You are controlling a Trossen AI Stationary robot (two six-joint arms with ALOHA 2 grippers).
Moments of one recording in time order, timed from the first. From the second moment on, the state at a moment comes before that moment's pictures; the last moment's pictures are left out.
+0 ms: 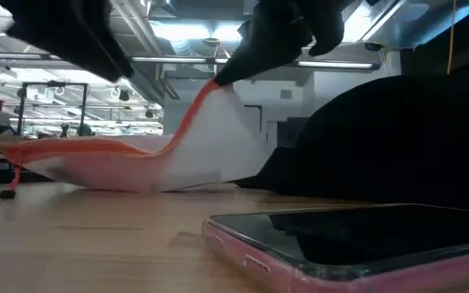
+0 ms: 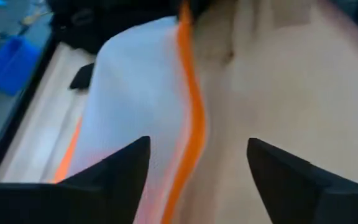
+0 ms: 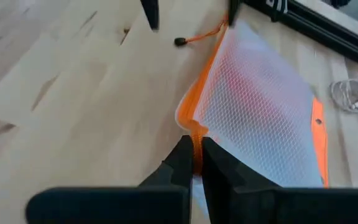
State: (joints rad) left arm -0.68 1.54 1.01 -0.66 -0.87 -0.57; right arm 0.24 1.78 1.22 -0.15 0.16 -0.23
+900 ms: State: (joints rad) left arm -0.54 1.74 1.01 -0.81 -0.85 -0.73; right arm 0.23 1.75 1.22 -0.08 0.18 -0.21
